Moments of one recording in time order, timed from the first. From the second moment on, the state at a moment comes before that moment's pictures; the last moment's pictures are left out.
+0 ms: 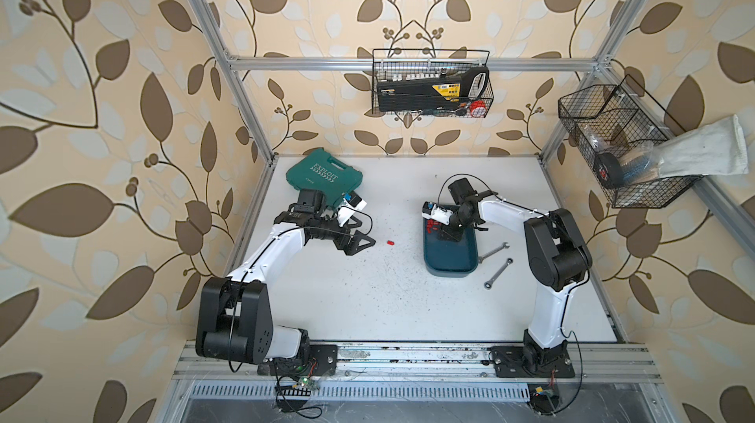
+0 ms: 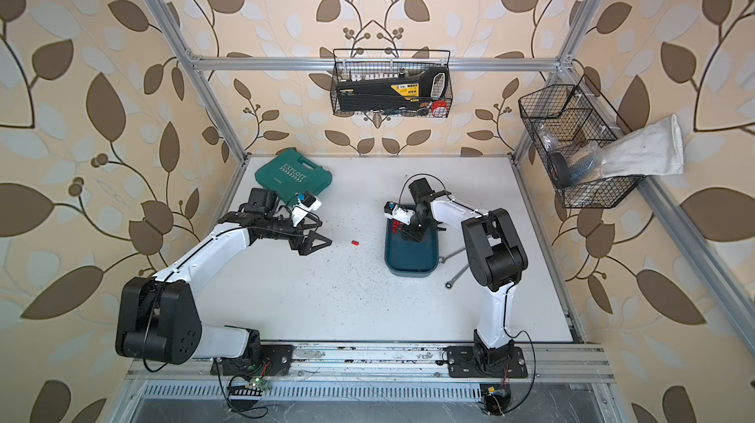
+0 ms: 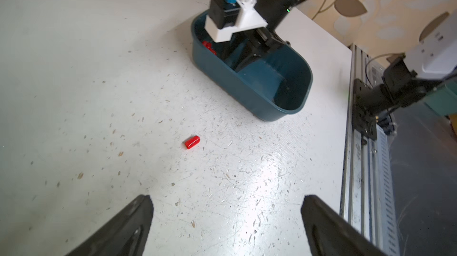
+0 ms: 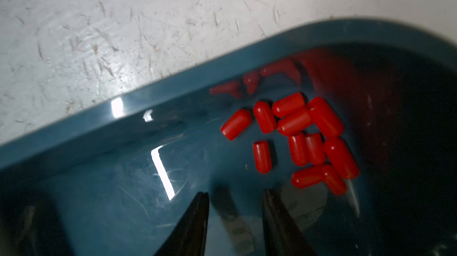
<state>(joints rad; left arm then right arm) -0.20 1.40 0.96 -0.57 0.89 0.55 0.34 1.97 1.32 -0.61 -0.24 -0.71</state>
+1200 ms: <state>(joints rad) -0.30 1.53 1.02 -0.48 0.80 0.58 0.36 1.86 1.28 -0.62 -0.22 -0.77</state>
